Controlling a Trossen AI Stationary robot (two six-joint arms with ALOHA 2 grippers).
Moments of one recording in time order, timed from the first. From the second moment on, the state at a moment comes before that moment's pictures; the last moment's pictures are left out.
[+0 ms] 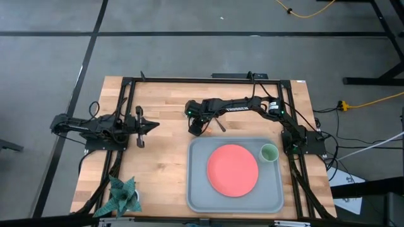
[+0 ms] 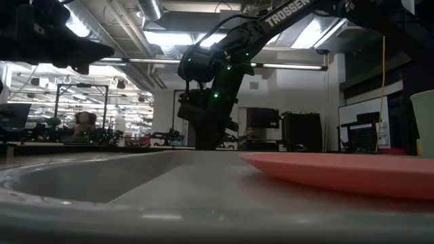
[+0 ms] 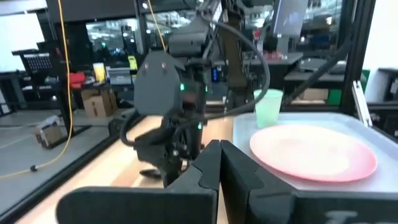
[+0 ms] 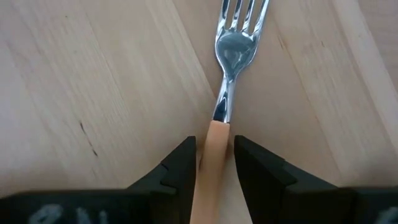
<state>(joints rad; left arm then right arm) -0.12 0.00 0.01 0.10 -0.31 0.07 -0.18 2.28 1.74 -0.65 0.06 0.22</state>
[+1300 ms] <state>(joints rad) -0.05 0.00 0.01 0.10 -0.31 0.07 -0.18 2.32 1.75 -0.68 0.02 0.28</state>
